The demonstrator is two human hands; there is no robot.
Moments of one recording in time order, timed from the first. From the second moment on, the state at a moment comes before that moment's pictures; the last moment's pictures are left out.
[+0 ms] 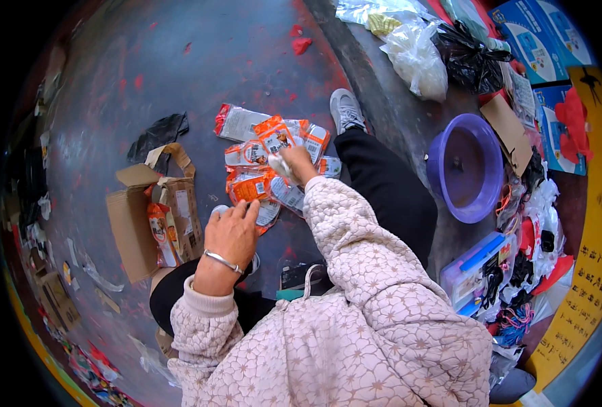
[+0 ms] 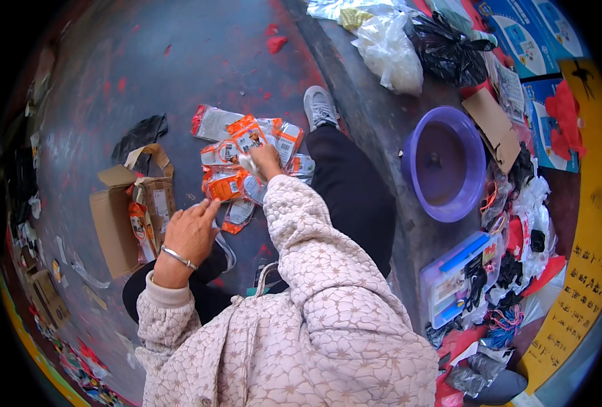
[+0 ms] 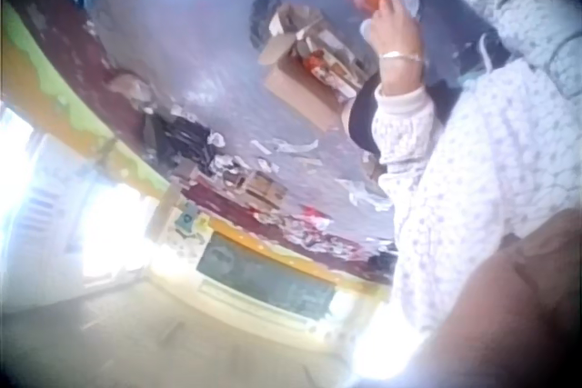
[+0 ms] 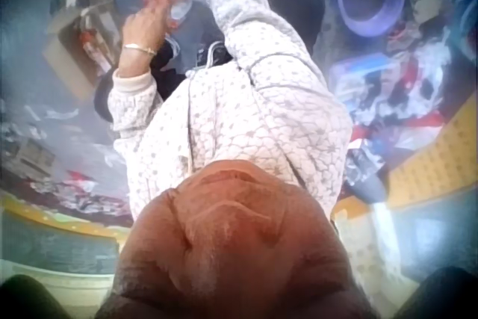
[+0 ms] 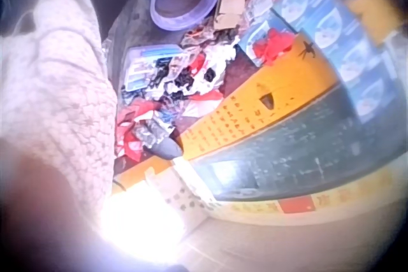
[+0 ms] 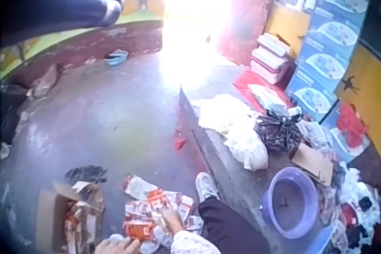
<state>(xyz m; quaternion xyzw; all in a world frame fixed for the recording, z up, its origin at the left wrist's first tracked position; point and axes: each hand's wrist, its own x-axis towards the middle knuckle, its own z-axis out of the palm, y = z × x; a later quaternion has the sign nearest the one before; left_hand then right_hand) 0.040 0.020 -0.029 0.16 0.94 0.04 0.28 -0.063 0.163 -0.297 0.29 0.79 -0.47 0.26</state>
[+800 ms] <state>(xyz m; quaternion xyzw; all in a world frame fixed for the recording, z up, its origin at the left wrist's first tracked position) 0.016 -0.043 0.019 -0.11 0.49 0.86 -0.03 0.000 0.245 0.056 -0.04 0.94 -0.33 -0.05</state>
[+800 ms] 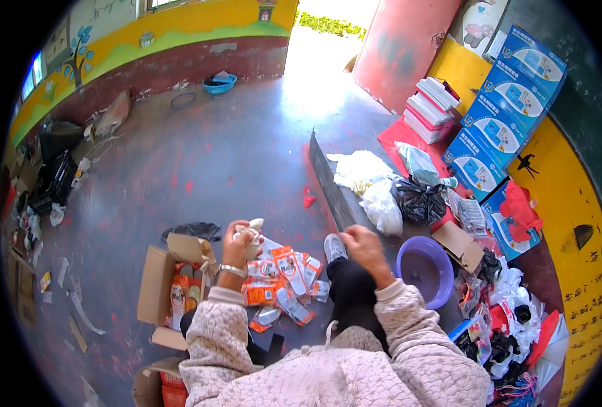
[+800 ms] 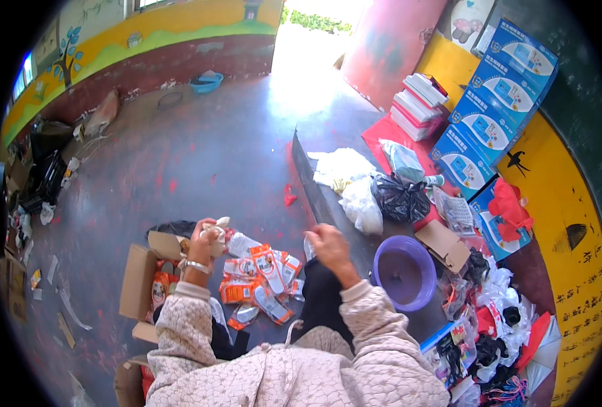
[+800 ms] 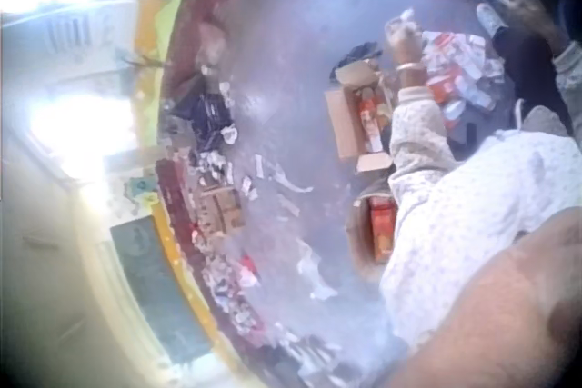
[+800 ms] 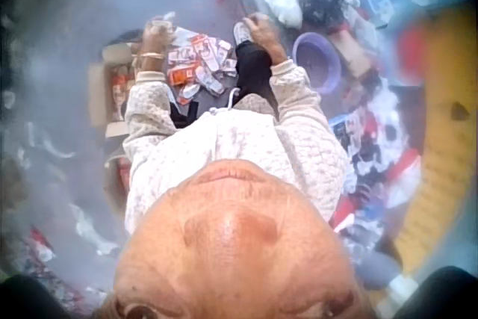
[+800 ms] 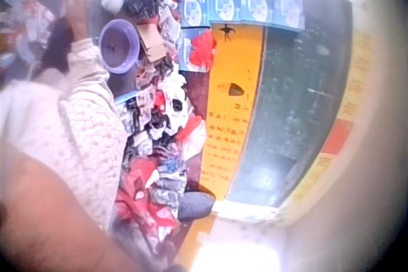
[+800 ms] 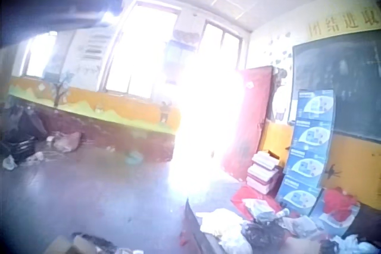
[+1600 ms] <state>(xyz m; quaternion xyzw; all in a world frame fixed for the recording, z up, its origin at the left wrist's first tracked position) 0.095 0.095 -0.127 0.32 0.85 0.25 0.33 0.113 0.330 -0.076 -0.02 0.93 -0.35 0.12</state>
